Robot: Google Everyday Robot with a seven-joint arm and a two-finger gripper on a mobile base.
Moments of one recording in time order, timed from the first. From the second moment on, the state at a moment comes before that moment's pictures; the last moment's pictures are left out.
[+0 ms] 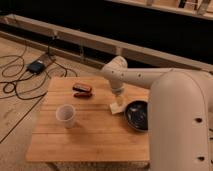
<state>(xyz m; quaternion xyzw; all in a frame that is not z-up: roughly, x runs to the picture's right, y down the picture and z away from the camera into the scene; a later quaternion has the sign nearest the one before) 0.088 0.063 0.874 -0.30 0.05 -0.07 0.95</state>
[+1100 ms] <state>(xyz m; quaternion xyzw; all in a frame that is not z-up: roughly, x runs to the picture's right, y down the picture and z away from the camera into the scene) 0.033 0.057 0.818 -0.27 0.00 -0.17 0.95</state>
